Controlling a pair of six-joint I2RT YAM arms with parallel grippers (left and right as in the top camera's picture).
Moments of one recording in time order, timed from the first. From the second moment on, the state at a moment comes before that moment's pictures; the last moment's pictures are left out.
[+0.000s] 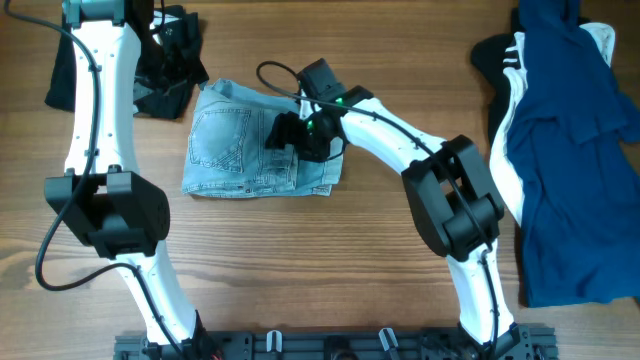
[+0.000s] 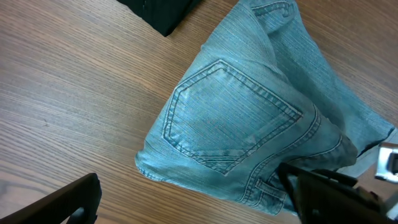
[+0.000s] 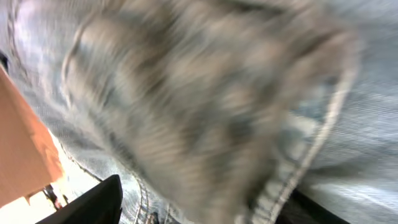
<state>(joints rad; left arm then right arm) 0.05 2.14 2.25 -1.59 0.01 -0.41 0.58 2.27 1.67 -0.57 -0.54 0.73</state>
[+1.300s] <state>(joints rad) 0.05 2.14 2.25 -1.59 0.00 -0.41 0.59 1.99 1.84 -0.94 -0.16 0.53</state>
